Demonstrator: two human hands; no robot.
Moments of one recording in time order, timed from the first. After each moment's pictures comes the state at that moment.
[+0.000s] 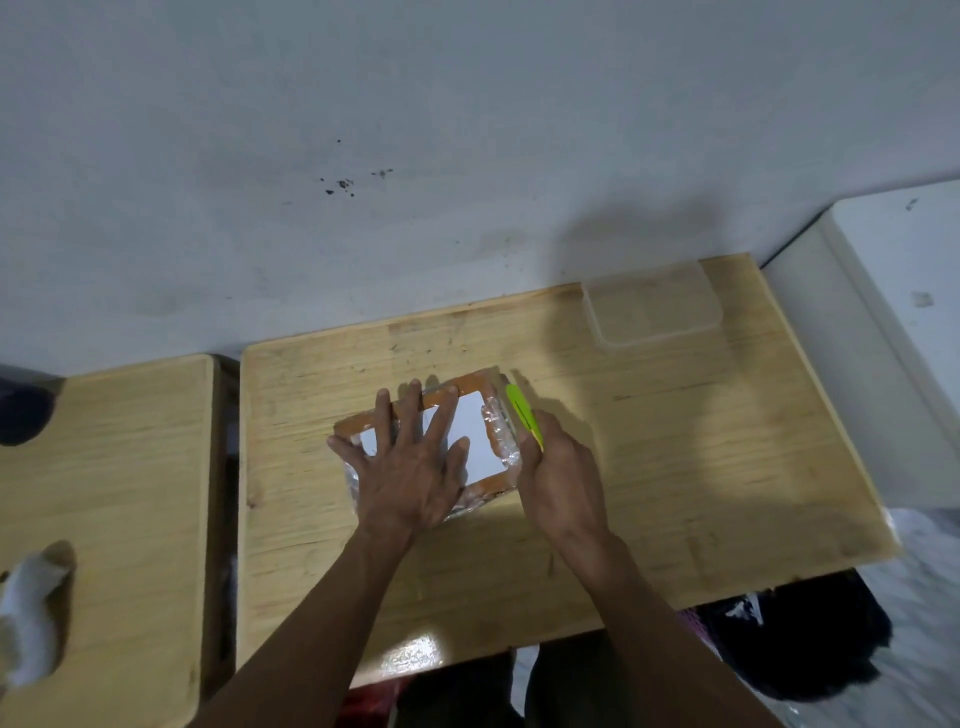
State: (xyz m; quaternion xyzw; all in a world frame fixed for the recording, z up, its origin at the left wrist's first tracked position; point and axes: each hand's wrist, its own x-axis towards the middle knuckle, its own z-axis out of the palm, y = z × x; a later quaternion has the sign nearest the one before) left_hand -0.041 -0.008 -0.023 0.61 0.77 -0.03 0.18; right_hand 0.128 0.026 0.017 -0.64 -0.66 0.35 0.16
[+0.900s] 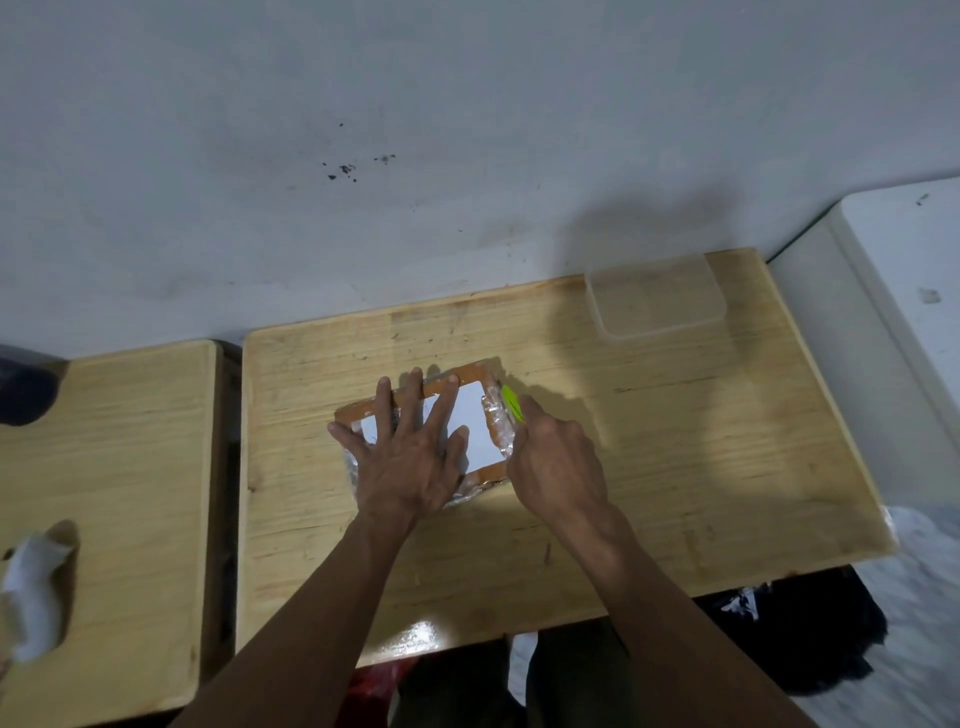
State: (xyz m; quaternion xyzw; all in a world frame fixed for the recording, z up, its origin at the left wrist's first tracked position) left_hand -0.040 -0.009 -0.023 0.60 0.78 -0.04 0.17; right_hand 0.123 0.036 0.041 -0.62 -0.72 0.32 0.07
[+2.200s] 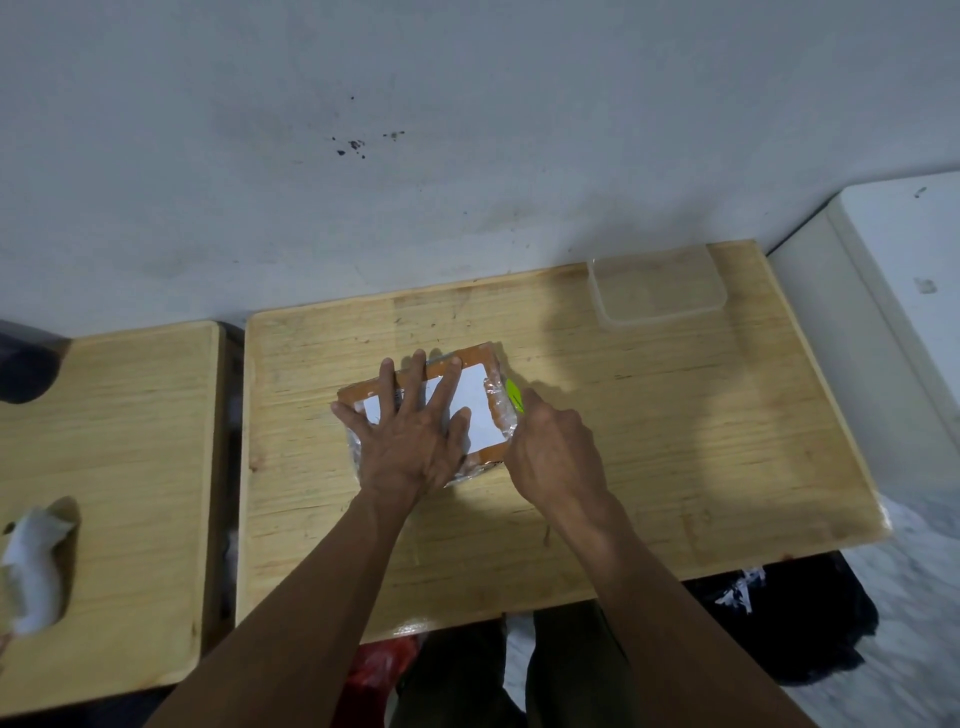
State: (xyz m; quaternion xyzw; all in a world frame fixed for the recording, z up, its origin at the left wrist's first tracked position) left_hand -0.041 -0.009 -0.026 0.61 0.78 -0.03 0.17; right_hand 0.119 0.022 0.044 -0.62 -0.72 0.31 0.05
